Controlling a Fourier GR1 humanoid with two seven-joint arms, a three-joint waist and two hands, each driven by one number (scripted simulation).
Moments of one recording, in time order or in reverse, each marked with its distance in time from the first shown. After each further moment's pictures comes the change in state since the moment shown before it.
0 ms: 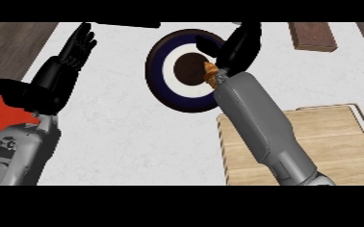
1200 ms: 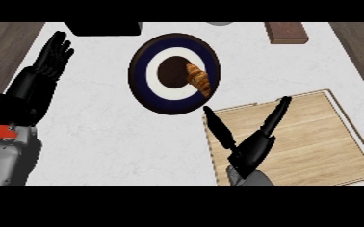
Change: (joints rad) left arm 0.103 0.015 0.099 -0.052 -0.010 -0.016 0.021; right arm 0.759 0.004 0.311 -0.572 0.144 -0.388 -0.035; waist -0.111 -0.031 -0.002
